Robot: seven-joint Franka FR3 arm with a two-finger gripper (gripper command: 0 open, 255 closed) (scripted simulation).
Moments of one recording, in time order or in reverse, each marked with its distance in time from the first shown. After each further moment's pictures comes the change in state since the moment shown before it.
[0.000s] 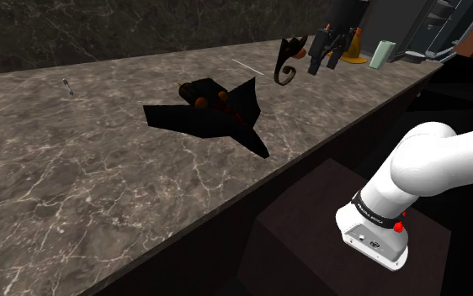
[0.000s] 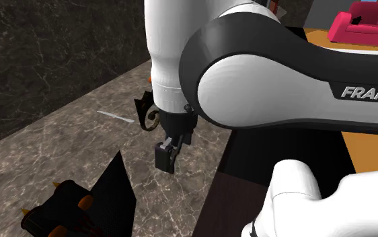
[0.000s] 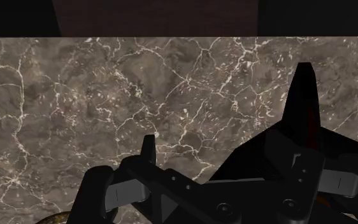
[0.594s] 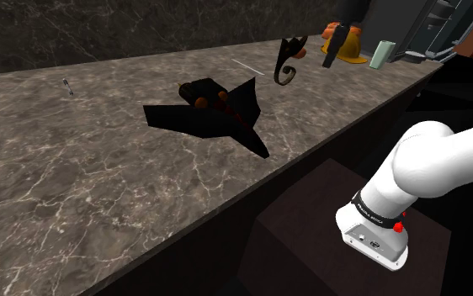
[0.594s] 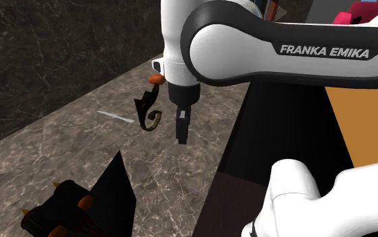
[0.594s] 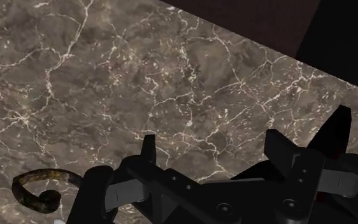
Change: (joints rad) arm 0.065 0.073 -0.231 0.052 -0.148 0.017 -0.476
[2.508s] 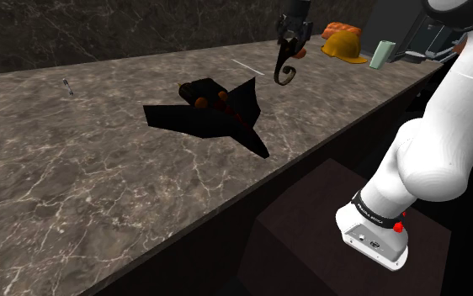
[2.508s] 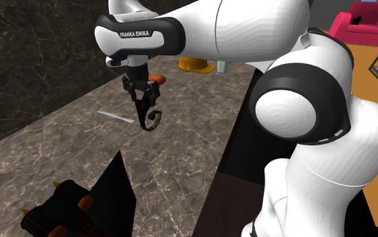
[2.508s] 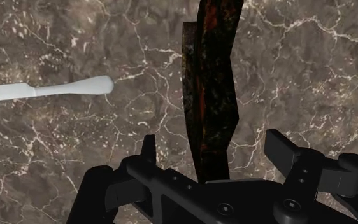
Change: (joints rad) arm 0.219 0.839 -0.496 0.662 0.161 0.117 -1.493
